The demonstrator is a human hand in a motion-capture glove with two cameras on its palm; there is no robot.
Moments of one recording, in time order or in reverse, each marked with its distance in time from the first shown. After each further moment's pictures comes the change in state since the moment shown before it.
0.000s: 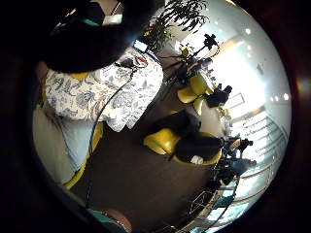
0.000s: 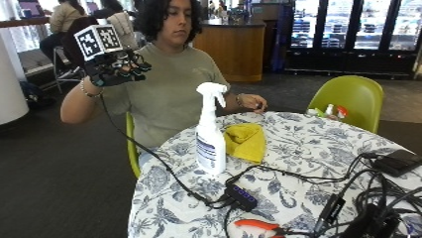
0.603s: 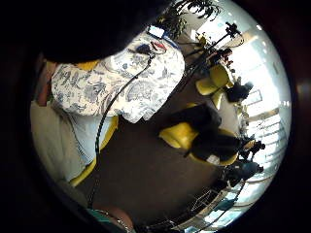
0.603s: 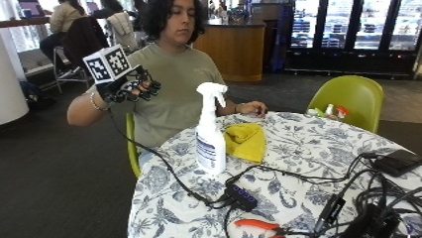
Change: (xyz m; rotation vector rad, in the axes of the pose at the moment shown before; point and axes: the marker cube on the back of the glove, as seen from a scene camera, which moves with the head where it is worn) arm 0.007 -0.012 0.069 -0.103 -0.188 0.115
